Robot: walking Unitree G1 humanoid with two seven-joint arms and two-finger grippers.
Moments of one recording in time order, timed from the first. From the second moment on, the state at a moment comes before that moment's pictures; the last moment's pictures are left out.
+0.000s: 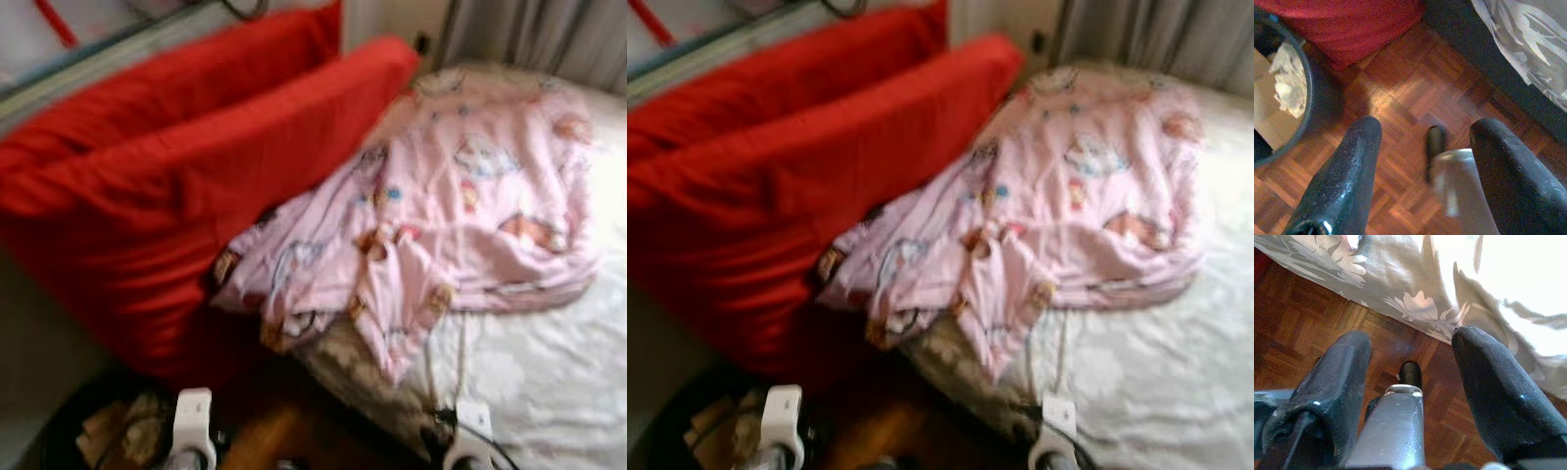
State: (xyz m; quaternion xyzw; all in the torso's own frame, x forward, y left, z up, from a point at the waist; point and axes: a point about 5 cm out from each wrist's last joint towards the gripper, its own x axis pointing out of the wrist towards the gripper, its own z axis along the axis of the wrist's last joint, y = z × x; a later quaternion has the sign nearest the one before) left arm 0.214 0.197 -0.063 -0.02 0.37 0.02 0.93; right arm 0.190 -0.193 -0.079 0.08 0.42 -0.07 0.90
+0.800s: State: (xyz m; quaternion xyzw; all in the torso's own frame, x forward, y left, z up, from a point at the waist) left arm 0.211 0.200 -0.064 -0.03 0.37 0.03 0.93; right arm 0.189 -0.191 -0.079 0.09 0.42 -0.07 0.90
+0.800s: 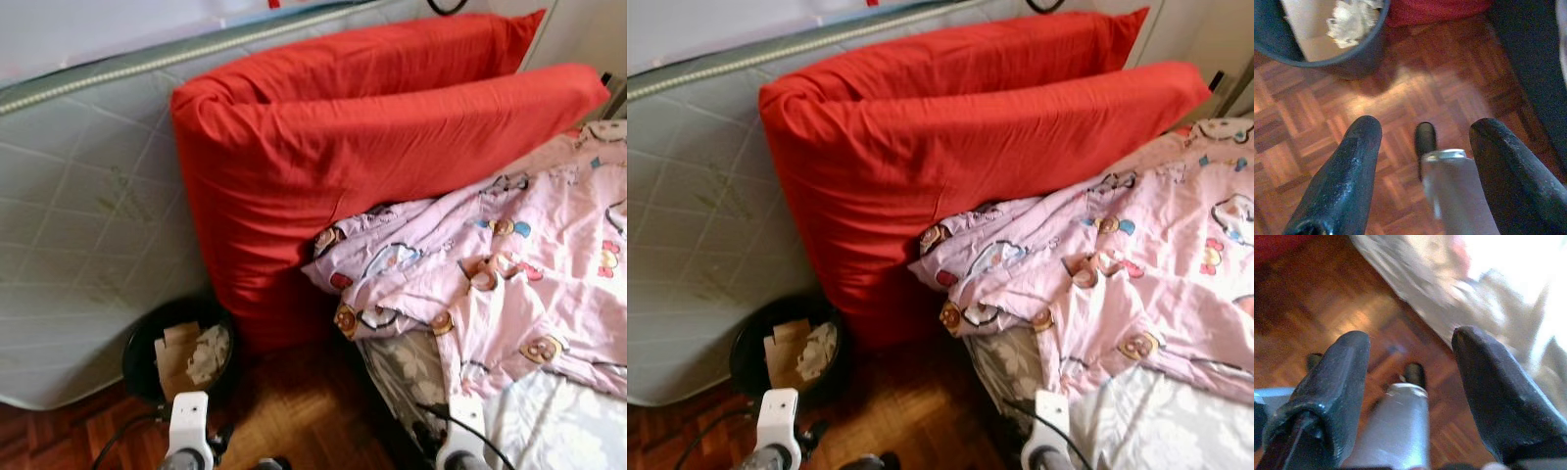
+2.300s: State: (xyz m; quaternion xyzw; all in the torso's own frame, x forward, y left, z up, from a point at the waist) left arm 0.211 0.199 -0.064 -0.03 0.37 0.03 0.93; right arm 0.192 -0.190 -0.078 0.09 0.42 -0.07 0.90
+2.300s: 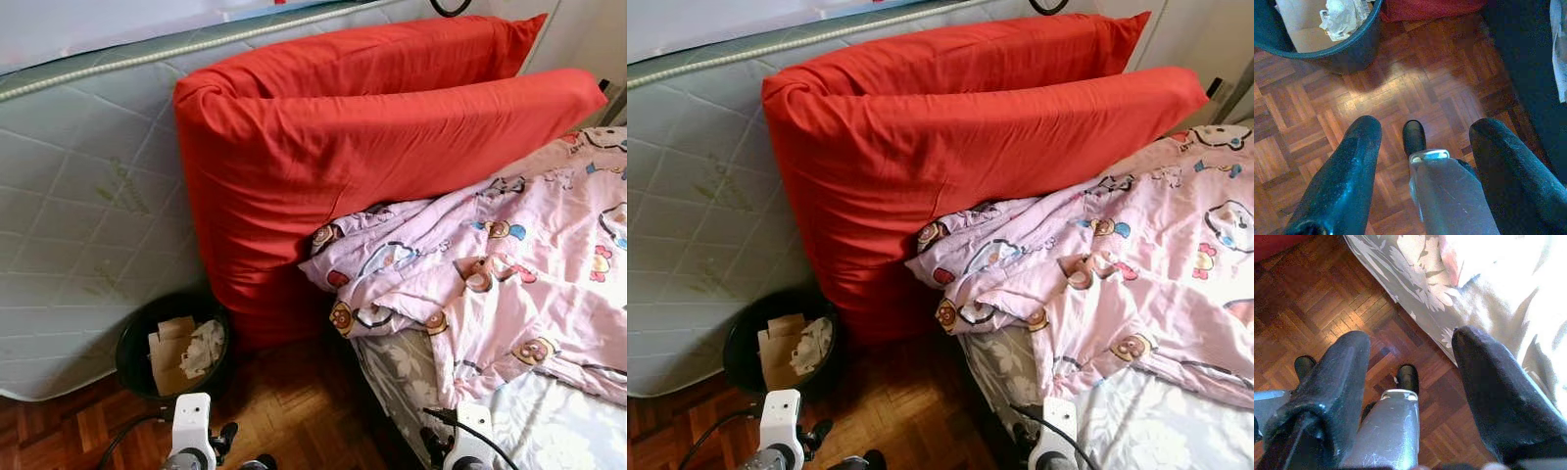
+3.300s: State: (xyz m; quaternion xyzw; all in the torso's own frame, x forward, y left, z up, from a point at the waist) left arm 0.214 0.199 -0.062 -0.03 0.36 0.03 0.93; right arm 0.195 -0.187 -0.077 0.09 0.41 -0.07 0.90
